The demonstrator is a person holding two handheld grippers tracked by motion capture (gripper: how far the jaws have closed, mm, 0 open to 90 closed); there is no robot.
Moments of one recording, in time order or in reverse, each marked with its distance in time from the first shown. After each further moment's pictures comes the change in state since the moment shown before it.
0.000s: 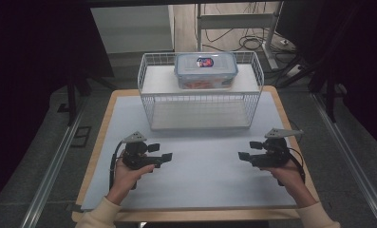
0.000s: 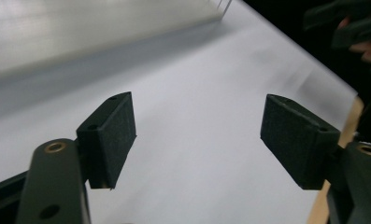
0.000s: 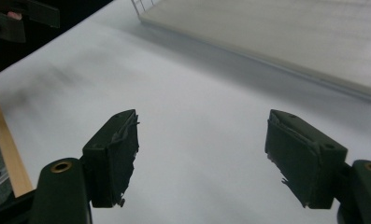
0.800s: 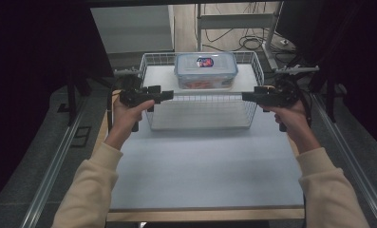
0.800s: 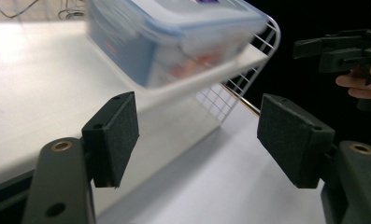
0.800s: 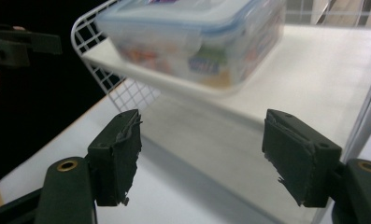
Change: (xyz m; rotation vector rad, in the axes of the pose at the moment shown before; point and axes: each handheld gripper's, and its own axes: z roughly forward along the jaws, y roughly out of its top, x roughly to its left) left arm 0.010 0.158 -0.027 -0.143 -0.034 0.012; right arm -0.026 0.150 -0.033 -0.147 -0.041 0.040
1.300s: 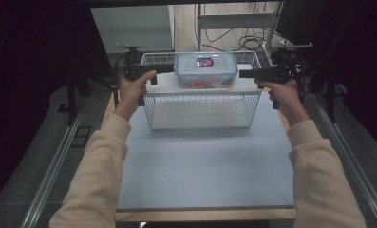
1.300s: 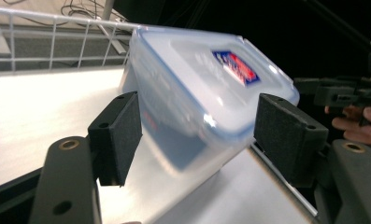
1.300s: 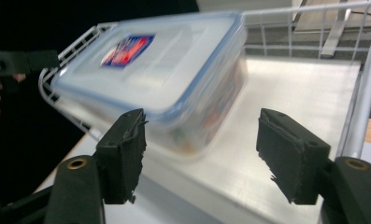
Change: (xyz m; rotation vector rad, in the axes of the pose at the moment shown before) left arm 0.051 0.057 0.025 -0.048 0.000 -0.148; right arm -0.028 0.054 0.030 0.018 -0.042 0.141
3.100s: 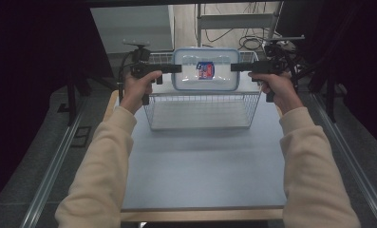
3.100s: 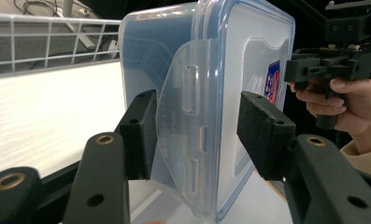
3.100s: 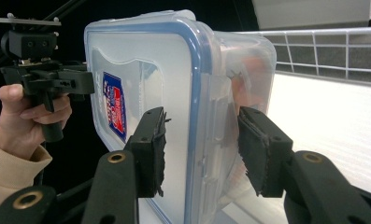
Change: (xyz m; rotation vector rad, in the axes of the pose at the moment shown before) left arm -0.006 0.015 0.021 0.055 -0.125 0.028; right arm 0.003 0.024 0.020 0.002 0.223 0.018
